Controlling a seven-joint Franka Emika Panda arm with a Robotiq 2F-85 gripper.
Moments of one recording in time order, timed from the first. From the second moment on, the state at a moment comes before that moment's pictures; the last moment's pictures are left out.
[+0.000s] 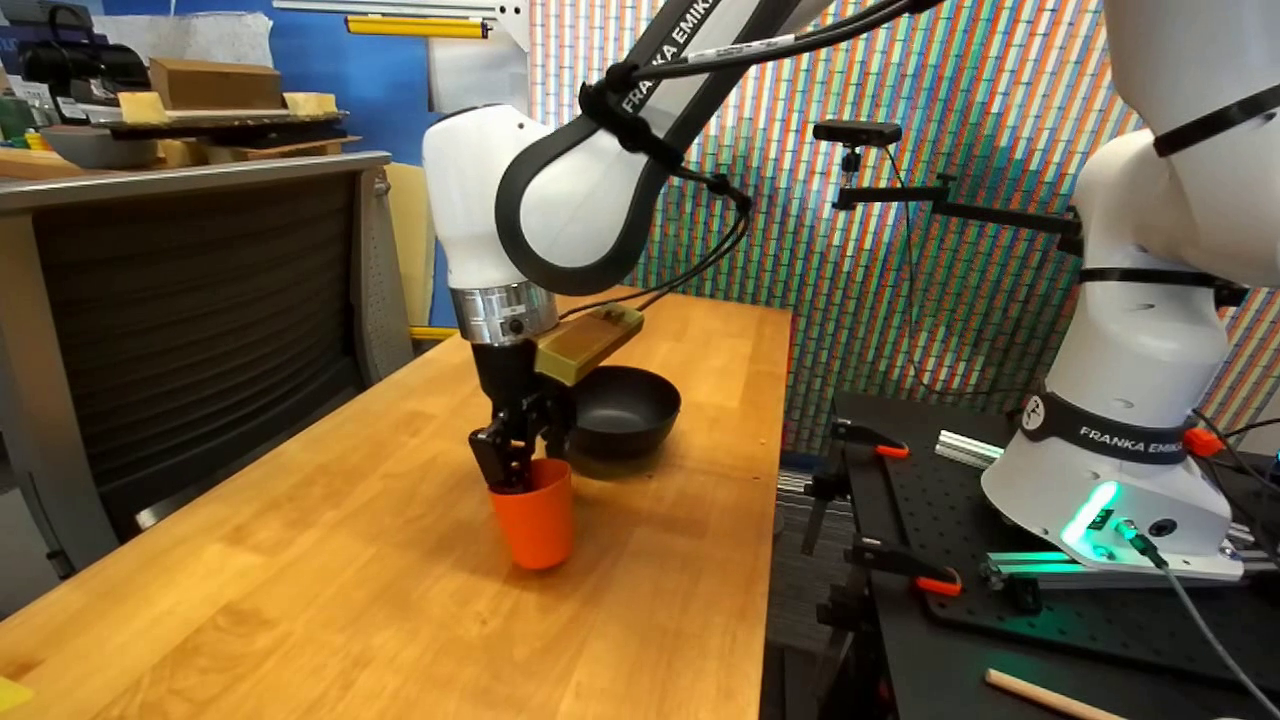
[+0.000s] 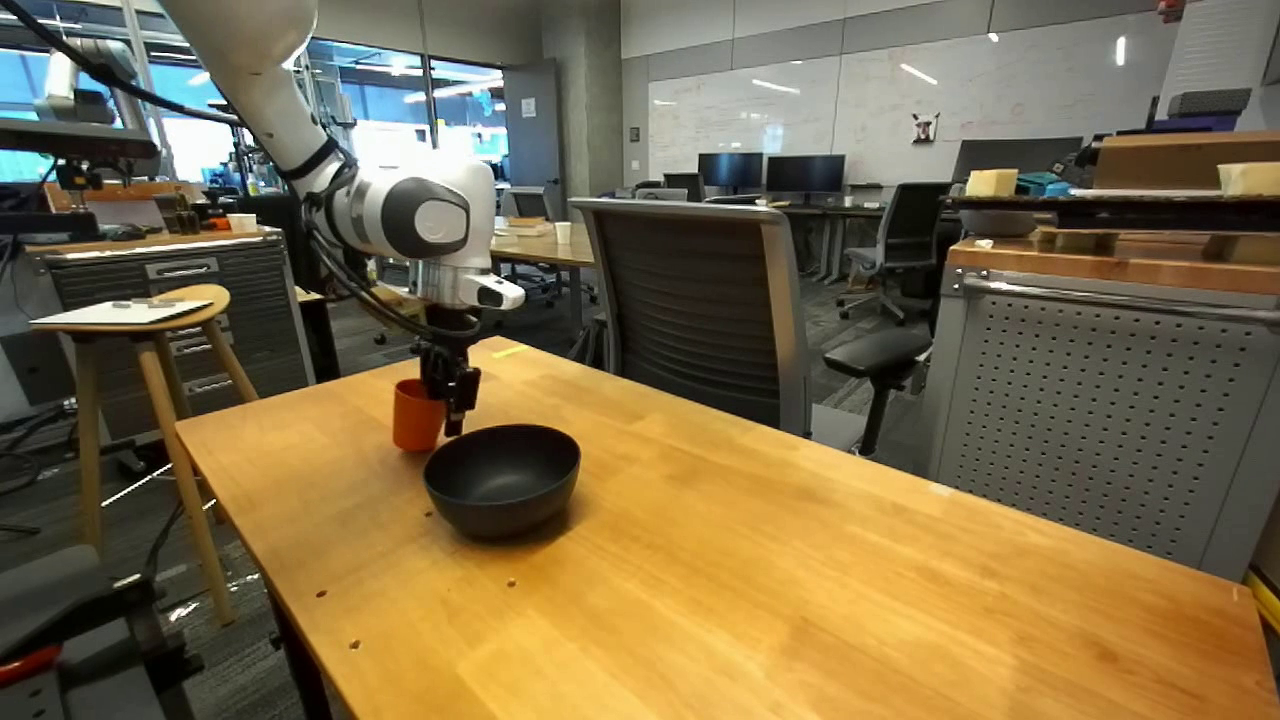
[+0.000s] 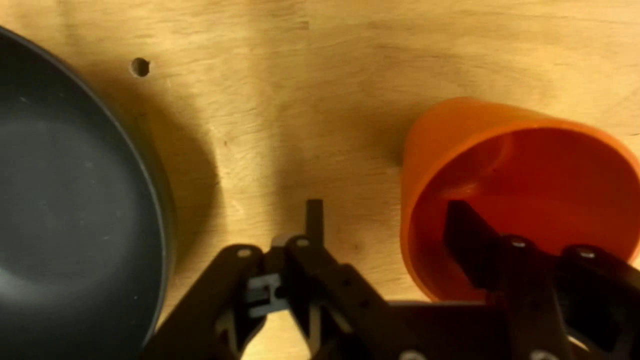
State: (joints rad) arm 0.17 0.53 0.11 -1.99 0.04 2.36 0.38
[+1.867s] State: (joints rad) arm 0.10 0.05 -0.05 -2.41 -0.29 2.48 1.08
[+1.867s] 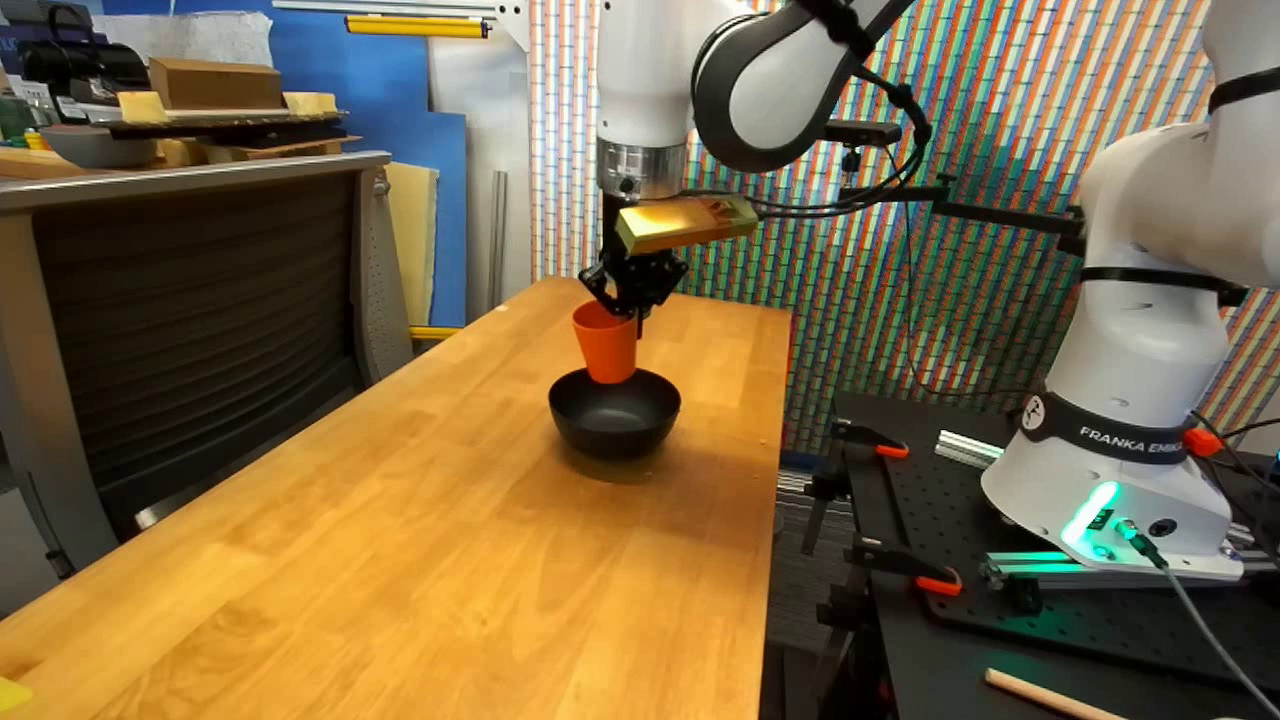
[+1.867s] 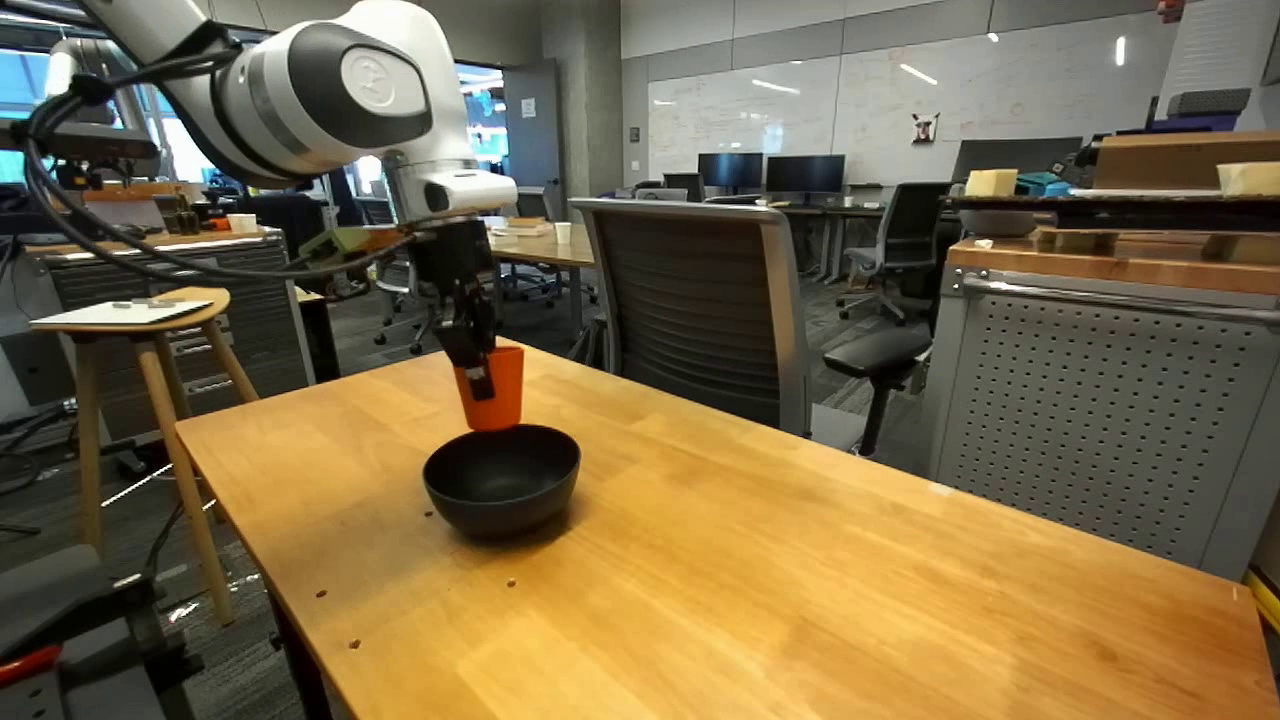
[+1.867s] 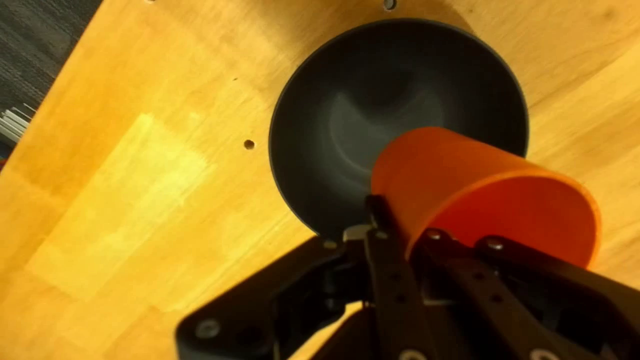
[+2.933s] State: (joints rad) arm 0.16 0.21 -0.05 -2.37 -0.21 2.68 1.08
